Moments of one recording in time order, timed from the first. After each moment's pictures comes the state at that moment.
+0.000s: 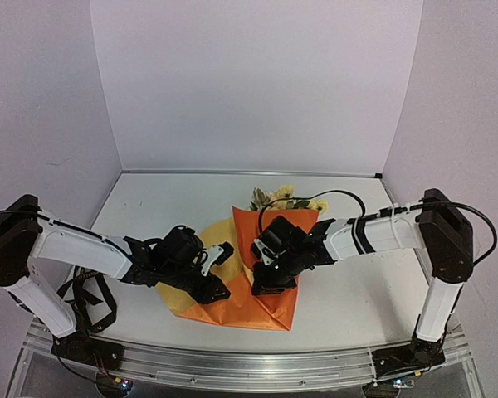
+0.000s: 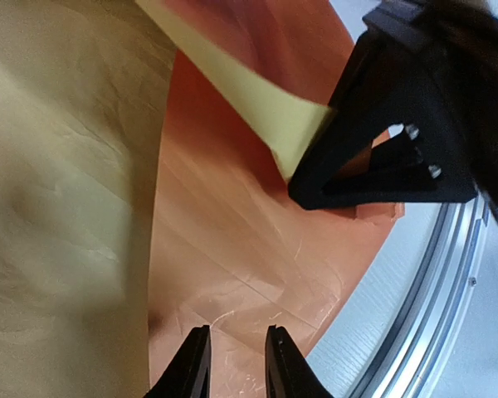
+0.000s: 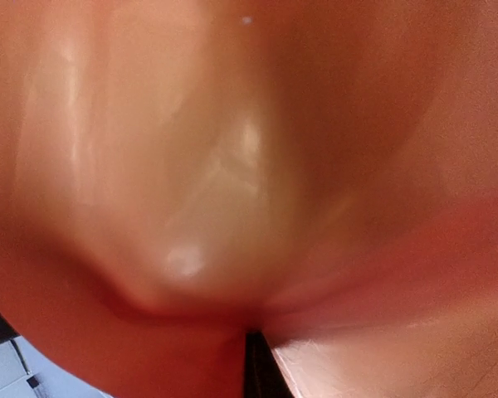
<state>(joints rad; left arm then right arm) -1.00 1.55 0.72 0.00 0.24 -0.35 0.99 1.88 1.17 -0.36 -0.25 0.73</state>
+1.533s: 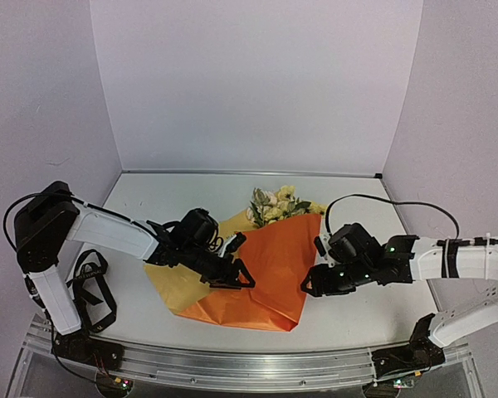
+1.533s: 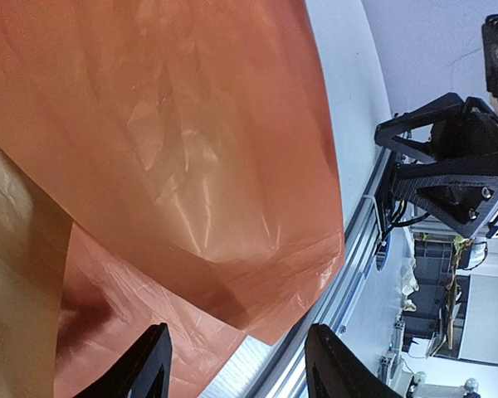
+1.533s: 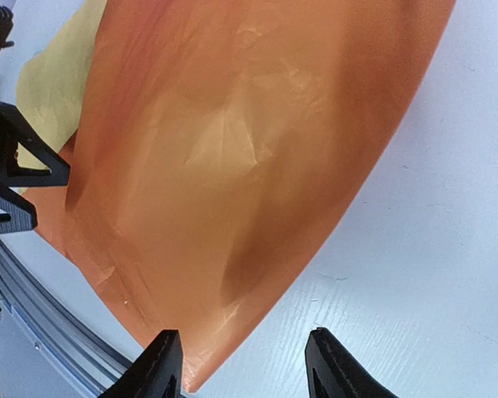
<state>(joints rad) -0.91 1.77 0.94 0.04 0.61 -0.68 0.91 1.27 0.70 -0.39 -0.03 0.71</state>
